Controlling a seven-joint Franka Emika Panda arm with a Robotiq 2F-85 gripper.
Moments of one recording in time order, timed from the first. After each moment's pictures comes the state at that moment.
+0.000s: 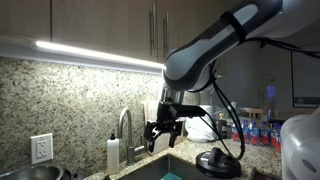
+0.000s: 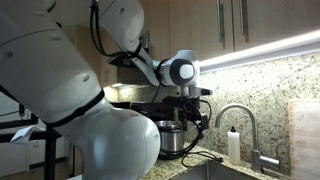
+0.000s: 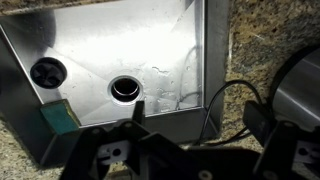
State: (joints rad) arm 0.07 -0.68 0.11 -2.81 0.17 2.32 0.20
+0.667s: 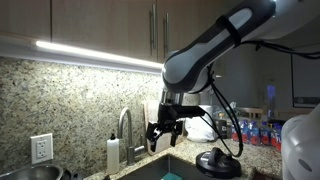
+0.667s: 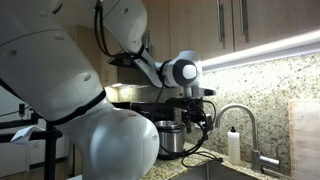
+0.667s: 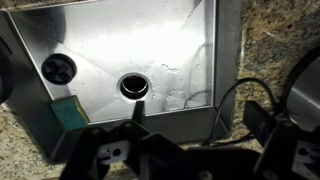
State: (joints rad) arm 0.04 -0.65 0.11 -2.79 0.12 2.33 0.20
